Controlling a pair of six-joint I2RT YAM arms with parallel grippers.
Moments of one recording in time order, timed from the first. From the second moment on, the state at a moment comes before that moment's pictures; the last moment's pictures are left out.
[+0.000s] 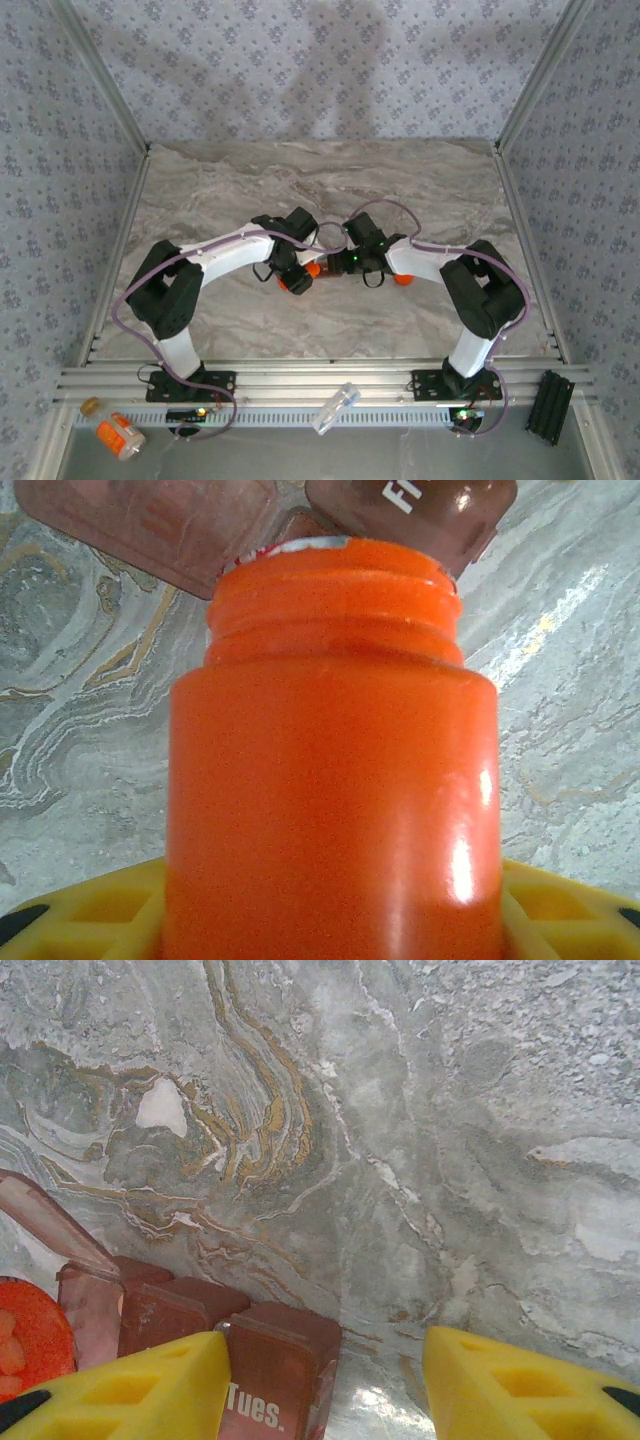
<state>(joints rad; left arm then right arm) -0.75 1.75 1.20 -0.85 0.06 0.17 0.64 1.72 0.93 -0.21 -0.13 0.49</state>
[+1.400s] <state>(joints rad) -0.77 1.80 1.28 -0.92 0.00 0.22 0.64 1.72 0.93 -0.21 -0.13 0.49</state>
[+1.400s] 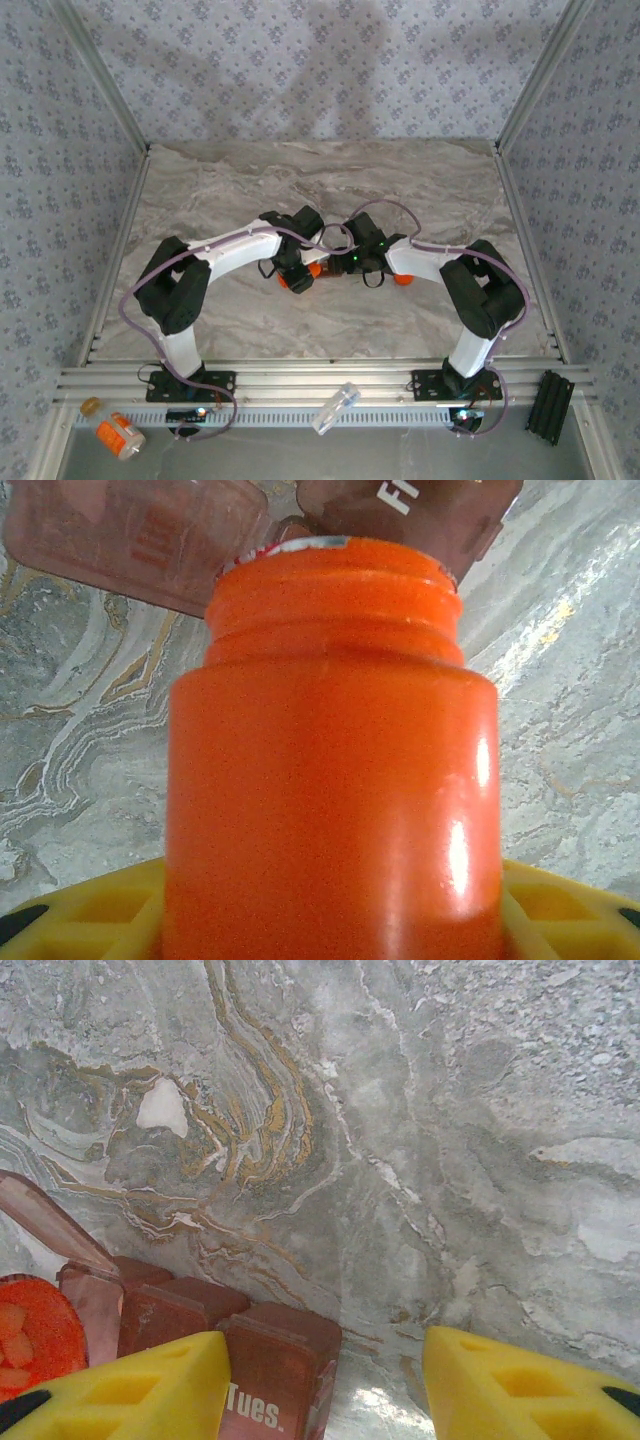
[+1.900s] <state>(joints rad) -0.77 1.81 1.29 -0.94 -0.02 0.24 0.64 1.72 0.93 -0.21 -0.13 0.49</state>
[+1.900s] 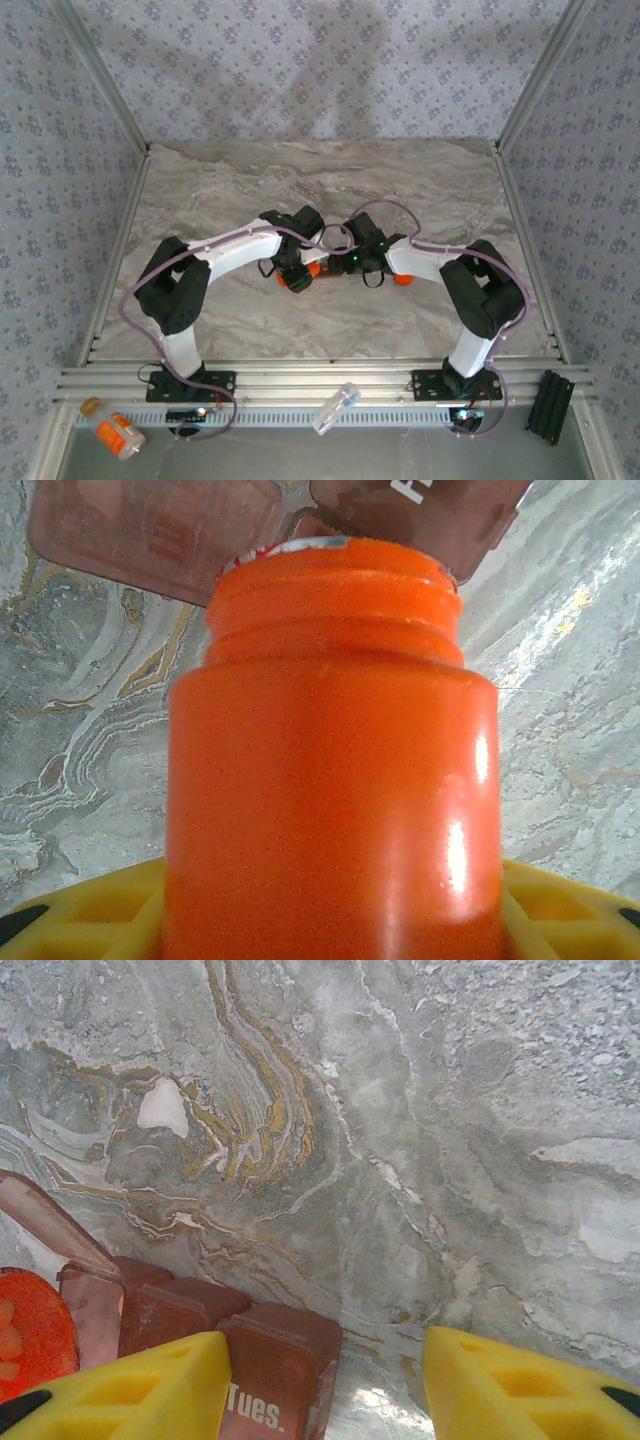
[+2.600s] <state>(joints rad) -0.79 1.84 1.33 -0.98 -0.06 0.27 0.64 1.73 0.93 -0.20 -0.14 0.49</state>
